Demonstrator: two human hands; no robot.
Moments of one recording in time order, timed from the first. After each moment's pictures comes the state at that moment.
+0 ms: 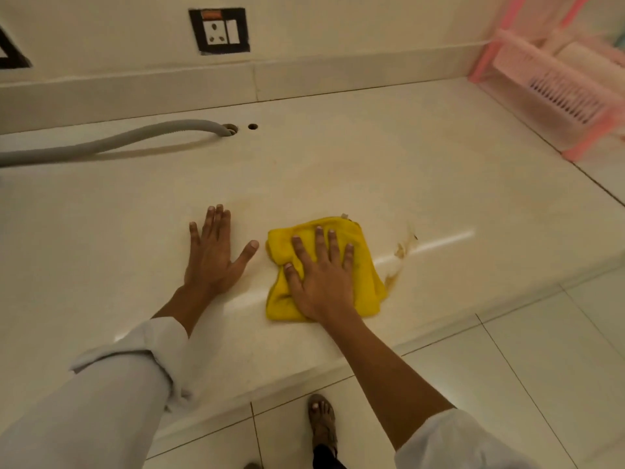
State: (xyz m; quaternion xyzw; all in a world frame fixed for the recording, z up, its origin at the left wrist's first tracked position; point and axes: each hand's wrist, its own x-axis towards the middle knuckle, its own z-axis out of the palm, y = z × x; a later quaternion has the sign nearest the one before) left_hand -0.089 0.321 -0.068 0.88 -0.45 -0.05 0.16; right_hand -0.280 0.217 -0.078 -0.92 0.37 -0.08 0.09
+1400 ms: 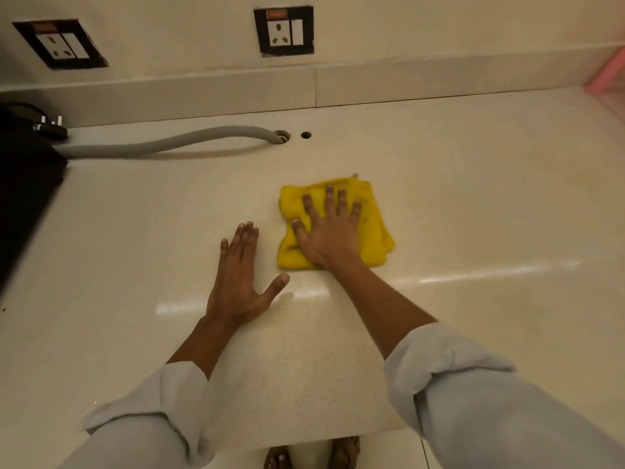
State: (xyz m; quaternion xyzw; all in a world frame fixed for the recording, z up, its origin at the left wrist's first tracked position) left_hand -0.094 0.319 -0.069 0.88 -0.42 -0.01 0.24; right_hand -0.132 0.118 -0.074 -0.95 0.29 -0.03 0.08
